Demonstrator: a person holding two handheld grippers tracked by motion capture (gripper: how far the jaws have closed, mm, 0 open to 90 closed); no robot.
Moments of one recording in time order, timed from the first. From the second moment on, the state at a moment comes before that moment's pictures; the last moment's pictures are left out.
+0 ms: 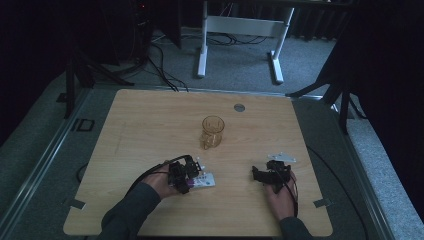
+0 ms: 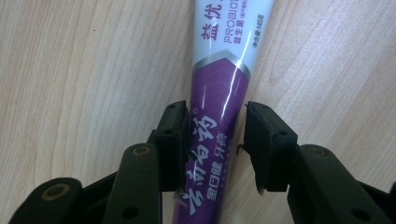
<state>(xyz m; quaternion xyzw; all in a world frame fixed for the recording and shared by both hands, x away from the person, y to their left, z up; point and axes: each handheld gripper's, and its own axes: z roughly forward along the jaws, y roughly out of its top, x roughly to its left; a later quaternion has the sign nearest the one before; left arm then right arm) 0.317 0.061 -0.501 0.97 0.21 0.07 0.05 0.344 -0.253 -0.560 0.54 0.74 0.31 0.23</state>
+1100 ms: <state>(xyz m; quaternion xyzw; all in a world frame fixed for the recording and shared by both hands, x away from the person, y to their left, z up) 0.335 0.061 -0.517 0.97 0.23 0.02 0.03 0.344 -0.253 -0.560 0.54 0.74 0.31 0.23</state>
